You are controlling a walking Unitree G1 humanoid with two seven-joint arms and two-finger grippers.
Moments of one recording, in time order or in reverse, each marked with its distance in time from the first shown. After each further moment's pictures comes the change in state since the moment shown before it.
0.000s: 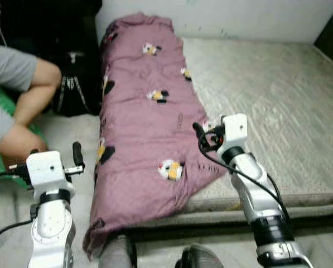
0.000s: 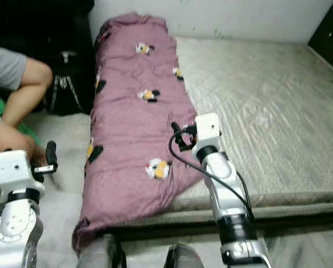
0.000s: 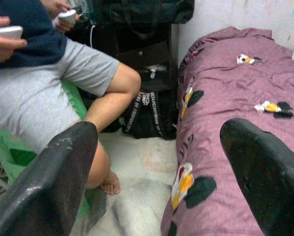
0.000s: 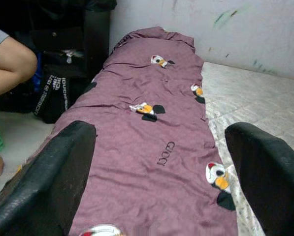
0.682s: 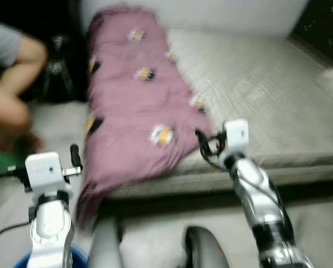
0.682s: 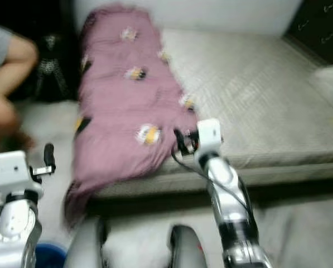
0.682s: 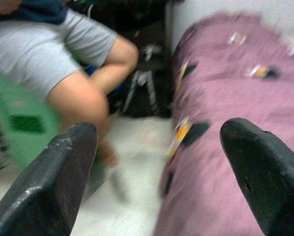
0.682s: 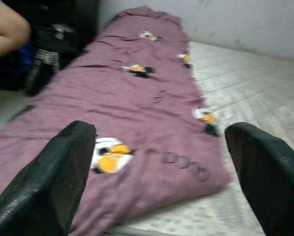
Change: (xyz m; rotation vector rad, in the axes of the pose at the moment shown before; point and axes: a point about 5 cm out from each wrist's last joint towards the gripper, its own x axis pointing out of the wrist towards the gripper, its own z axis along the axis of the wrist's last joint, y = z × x) left arm -0.001 0.005 -0.005 0.008 0.024 0.024; right arm 0.000 0.003 -0.002 0.004 0.006 0.012
